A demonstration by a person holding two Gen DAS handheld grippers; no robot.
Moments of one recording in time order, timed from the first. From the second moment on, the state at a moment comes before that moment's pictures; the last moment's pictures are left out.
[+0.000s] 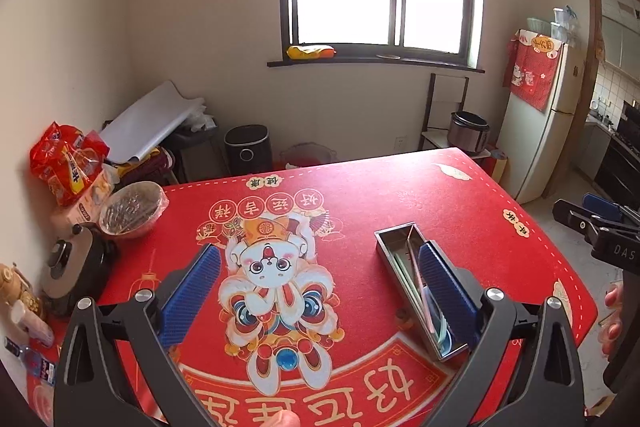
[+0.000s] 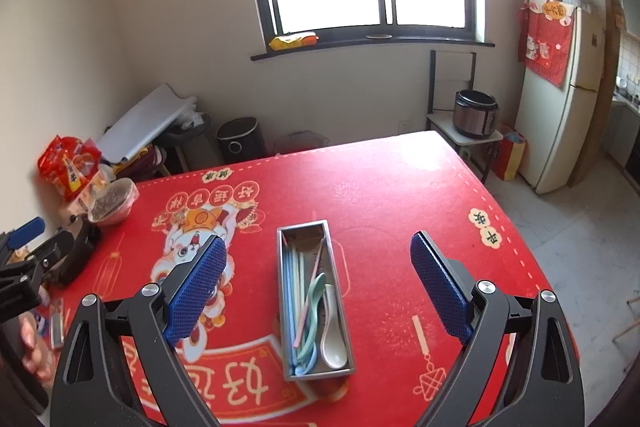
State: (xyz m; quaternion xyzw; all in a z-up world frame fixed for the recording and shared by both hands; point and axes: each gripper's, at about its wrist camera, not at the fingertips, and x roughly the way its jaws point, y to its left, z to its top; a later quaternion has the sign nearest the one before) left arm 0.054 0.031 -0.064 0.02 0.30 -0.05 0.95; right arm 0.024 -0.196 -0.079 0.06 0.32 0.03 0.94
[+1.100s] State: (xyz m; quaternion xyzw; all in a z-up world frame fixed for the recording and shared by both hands) left arm 0.061 0.028 -0.054 0.03 0.26 -0.09 0.96; right arm 0.007 -0.197 -0.056 0.04 0.29 -0.05 0.95
